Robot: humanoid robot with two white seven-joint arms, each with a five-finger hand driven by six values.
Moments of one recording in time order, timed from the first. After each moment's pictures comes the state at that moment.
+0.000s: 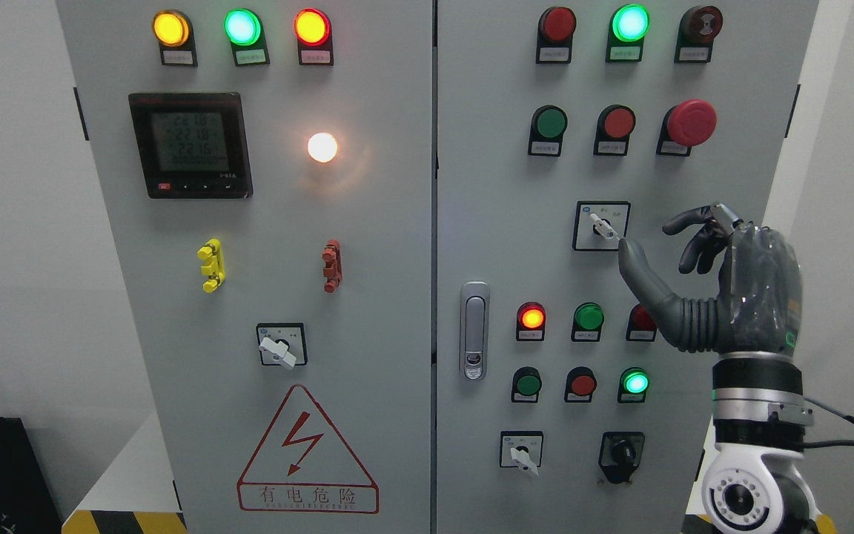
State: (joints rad) left arm 0.00 -0.09 0.00 0.00 0.00 -0.11 0.06; right arm -0.63 0.03 0.00 -1.88 0.82 0.23 -0.06
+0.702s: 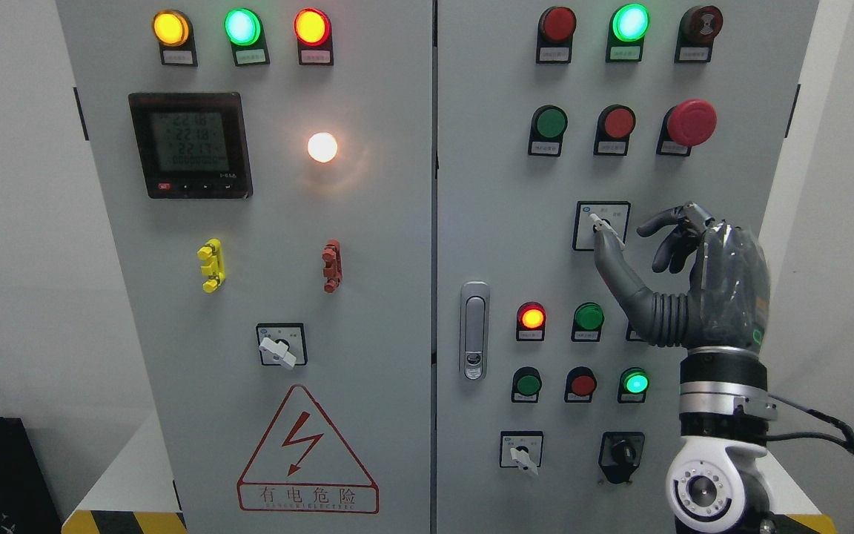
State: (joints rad) left arm 0.00 -0.09 0.00 0.00 0.00 -0.11 0.06; right arm -0.65 0.07 0.04 -1.87 0.83 0.30 -0.07
